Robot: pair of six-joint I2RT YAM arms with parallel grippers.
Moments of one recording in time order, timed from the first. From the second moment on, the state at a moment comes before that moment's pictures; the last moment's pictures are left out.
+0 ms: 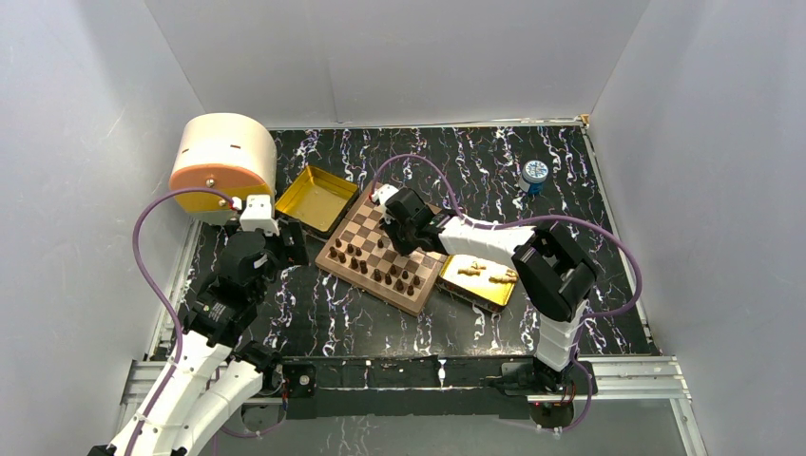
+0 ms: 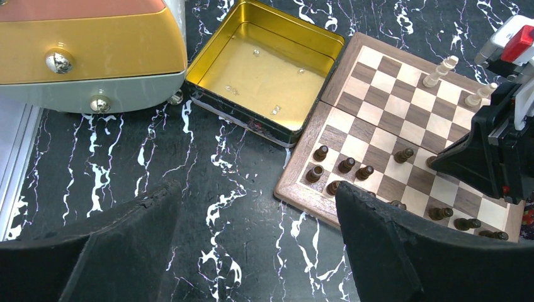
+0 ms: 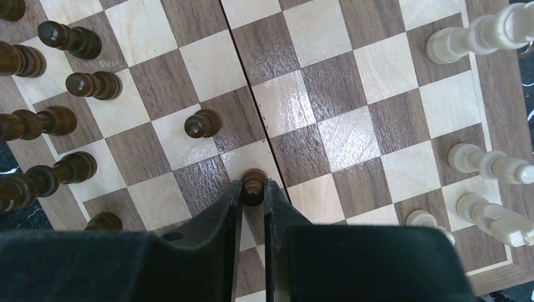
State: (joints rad) left arm -0.43 0.59 0.71 -0.51 -0.38 -0.17; right arm 0.87 1.84 1.22 -0.24 0.06 0.07
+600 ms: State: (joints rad) left arm -0.43 0.59 0.71 -0.51 -0.38 -0.17; right arm 0.87 1.84 1.22 -0.25 -0.07 0.10
